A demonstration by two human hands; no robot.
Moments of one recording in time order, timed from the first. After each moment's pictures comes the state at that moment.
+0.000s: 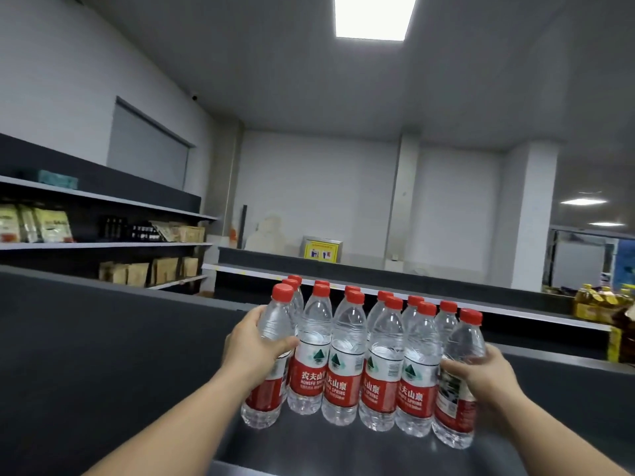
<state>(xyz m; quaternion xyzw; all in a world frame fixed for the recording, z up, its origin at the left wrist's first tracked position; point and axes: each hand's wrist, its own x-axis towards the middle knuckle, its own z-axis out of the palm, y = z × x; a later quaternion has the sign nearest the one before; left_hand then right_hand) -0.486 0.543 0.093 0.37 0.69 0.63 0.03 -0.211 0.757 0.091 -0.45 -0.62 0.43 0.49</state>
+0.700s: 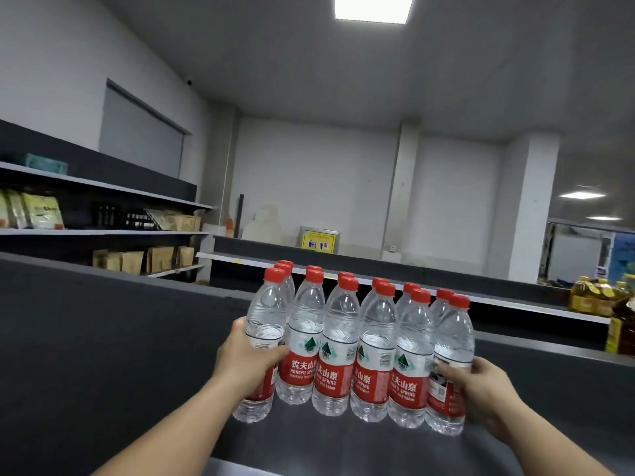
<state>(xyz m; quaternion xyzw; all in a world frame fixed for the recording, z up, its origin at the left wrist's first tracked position) -0.489 0.567 0.056 0.32 0.71 0.63 0.08 -0.206 0.792 0.052 -0.43 -0.60 0.51 0.44</state>
